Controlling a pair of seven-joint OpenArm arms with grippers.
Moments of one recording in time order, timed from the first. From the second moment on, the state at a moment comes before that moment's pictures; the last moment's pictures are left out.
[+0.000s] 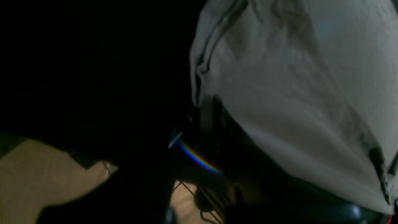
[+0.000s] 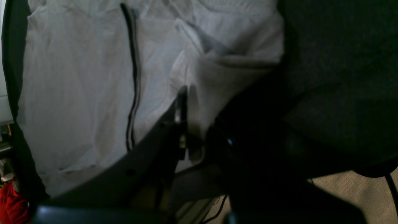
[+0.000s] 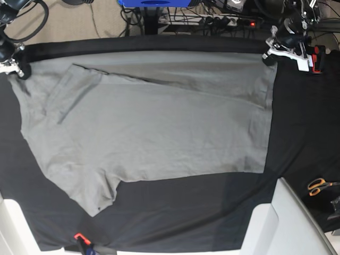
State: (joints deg) left arm 24.6 -8.7 -36.5 74.9 -41.6 -23.0 36.4; right arm -9.1 6.2 59.1 68.2 37.9 33.5 -56.9
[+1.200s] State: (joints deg) left arm 24.4 -9.0 -37.8 74.8 -41.6 -22.8 35.6; right arm -12.0 3.4 65.0 68.8 38.3 33.5 -56.0
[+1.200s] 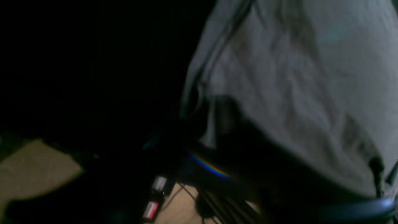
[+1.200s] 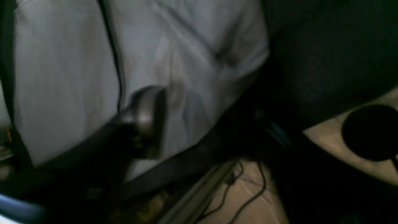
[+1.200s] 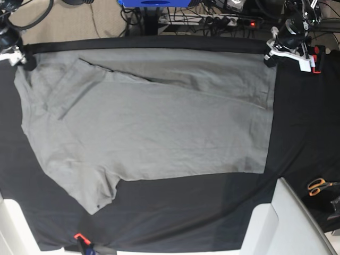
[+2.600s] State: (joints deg) left arm 21.5 -28.4 -33.2 83.8 -40.8 -22.6 36.3; right arm 26.9 25.3 -11.6 11.2 38.6 29.8 0.6
